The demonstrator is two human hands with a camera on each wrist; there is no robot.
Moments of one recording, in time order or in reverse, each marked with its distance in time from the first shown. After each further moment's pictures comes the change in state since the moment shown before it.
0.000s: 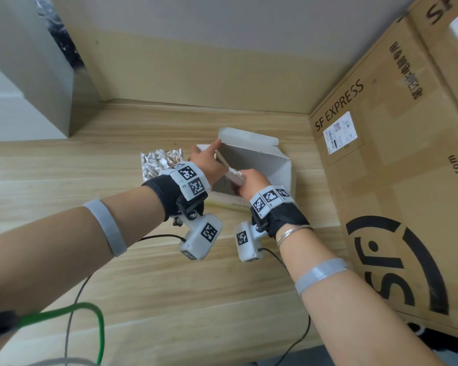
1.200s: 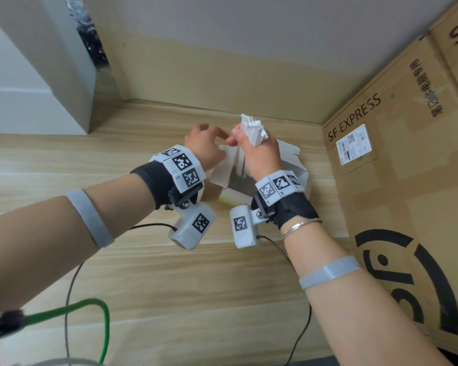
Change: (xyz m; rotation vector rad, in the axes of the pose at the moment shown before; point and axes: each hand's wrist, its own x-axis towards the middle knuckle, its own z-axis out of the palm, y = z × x) left_hand -0.006 -0.002 -0.052 0.080 0.180 0.145; right_hand -0.012 -0.071 -0.034 0.695 0.348 -0.240
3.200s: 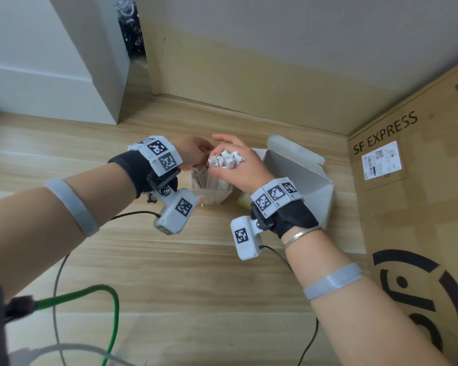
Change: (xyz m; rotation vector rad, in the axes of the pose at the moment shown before) left_hand -0.005 -0.055 -0.051 -0.017 -0.285 -0.193; right_hand -0.010 -0.004 0.056 -0.293 -0.485 -0.178
